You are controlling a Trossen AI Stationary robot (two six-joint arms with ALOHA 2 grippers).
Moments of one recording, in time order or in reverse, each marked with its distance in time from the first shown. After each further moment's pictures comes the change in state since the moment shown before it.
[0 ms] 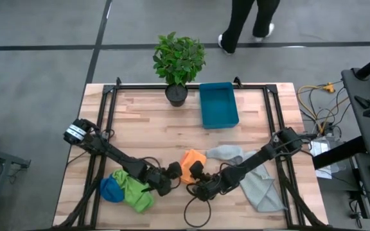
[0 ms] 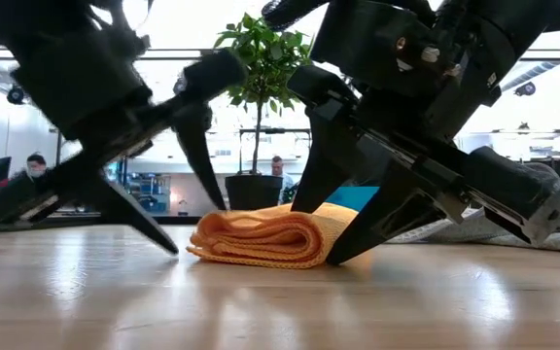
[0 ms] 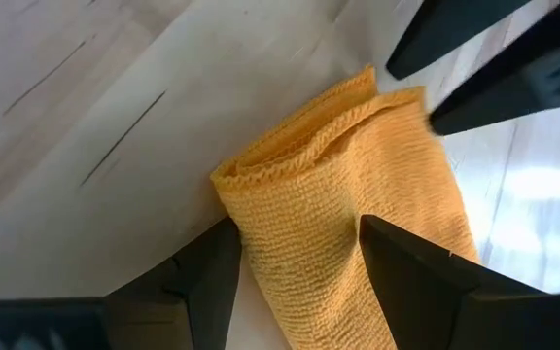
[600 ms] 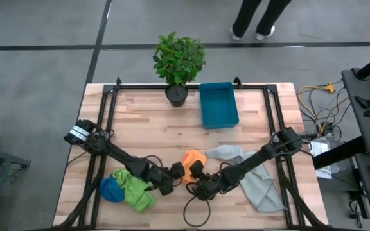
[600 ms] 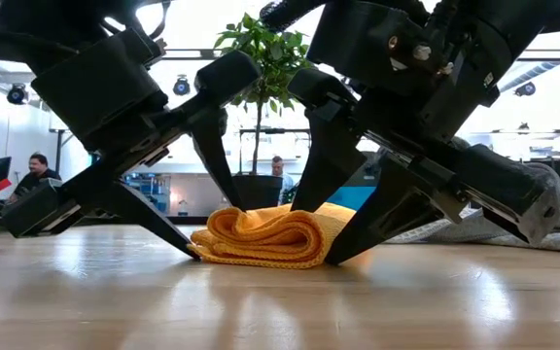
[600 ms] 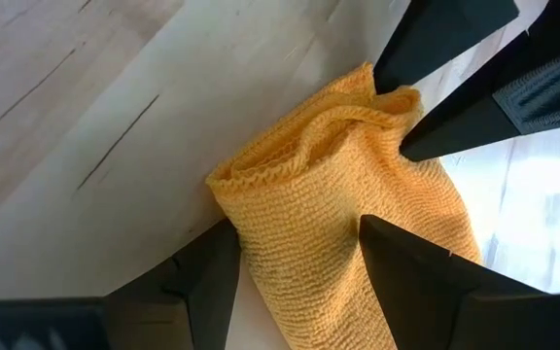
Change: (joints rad) left arm 0.025 0.052 -0.010 0.098 0.029 0.047; right arm -0.006 0.000 0.000 0.001 -0.003 0.027
